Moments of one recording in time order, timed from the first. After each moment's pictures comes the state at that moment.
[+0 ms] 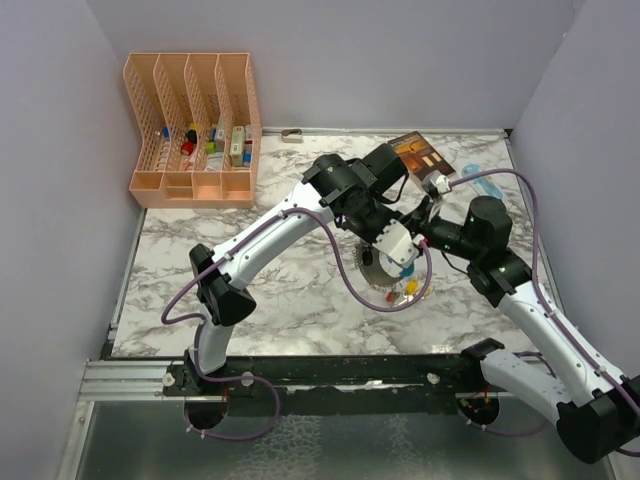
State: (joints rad) left arm -0.97 1.97 2.29 -1.42 0.24 1.36; right arm 0.40 0.90 0.78 -0.05 -0.65 0.16
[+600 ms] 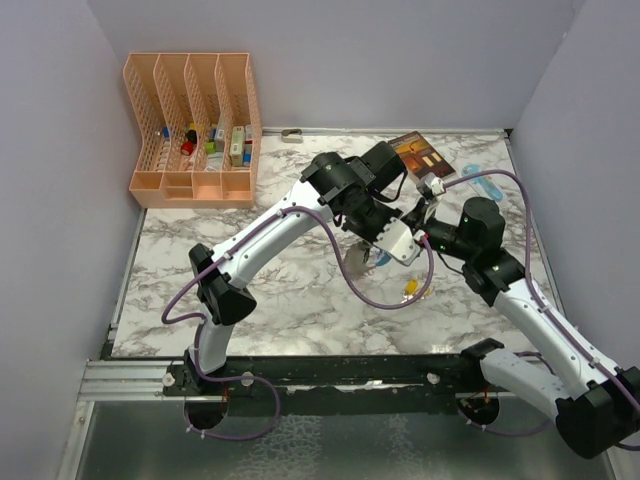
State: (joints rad) left arm -0.96 1.98 2.30 -1.44 0.28 1.32; right arm 0.40 0.93 0.74 0.00 -0.65 0.17
